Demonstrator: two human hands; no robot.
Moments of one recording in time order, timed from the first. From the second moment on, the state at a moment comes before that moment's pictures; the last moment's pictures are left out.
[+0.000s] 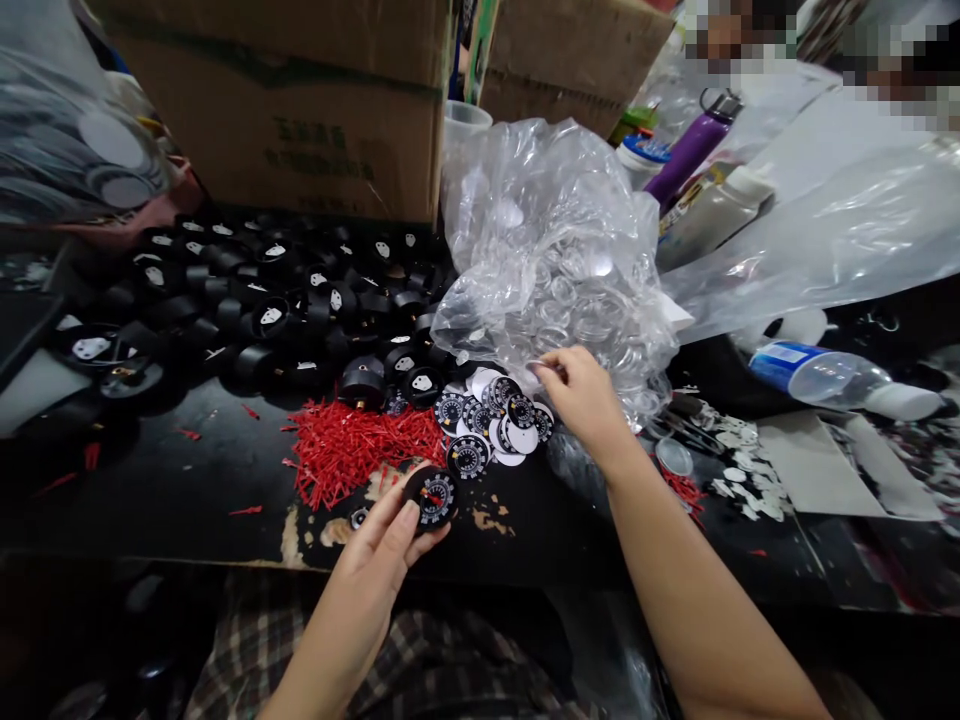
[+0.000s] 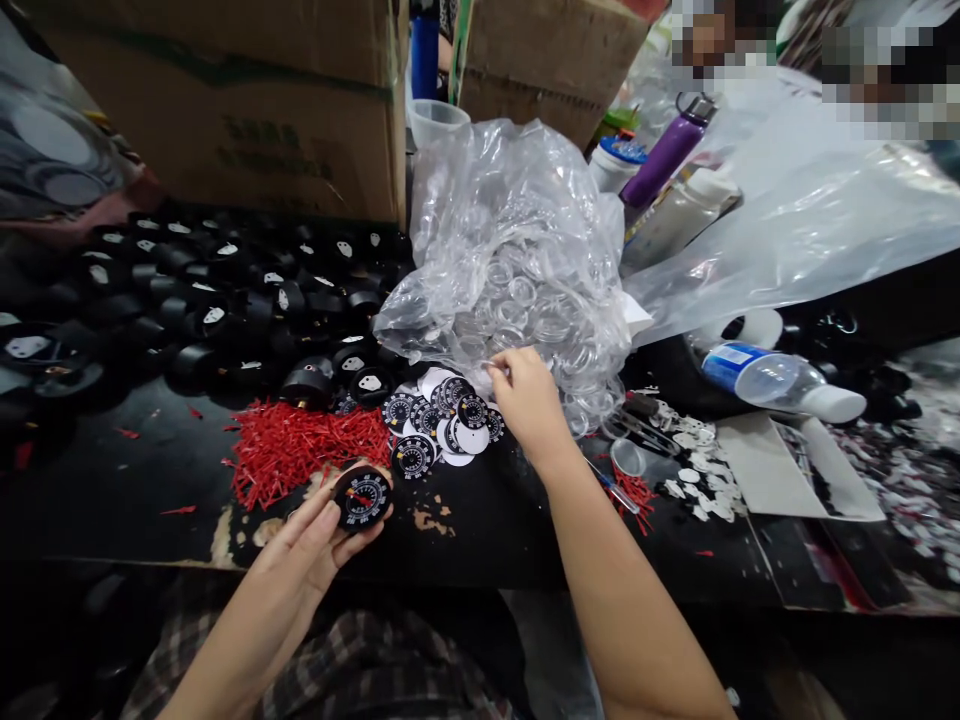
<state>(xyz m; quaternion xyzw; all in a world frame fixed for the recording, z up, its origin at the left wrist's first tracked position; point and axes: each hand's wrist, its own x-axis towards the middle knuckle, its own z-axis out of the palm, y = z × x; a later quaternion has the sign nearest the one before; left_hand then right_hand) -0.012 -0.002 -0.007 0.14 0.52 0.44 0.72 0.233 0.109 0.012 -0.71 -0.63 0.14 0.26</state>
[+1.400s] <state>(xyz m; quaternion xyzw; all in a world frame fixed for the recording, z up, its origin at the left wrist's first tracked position) -0.067 -0.042 0.012 0.44 0.61 0.34 0.56 0.064 0.022 0.029 -0.48 -0.82 0.22 0.25</state>
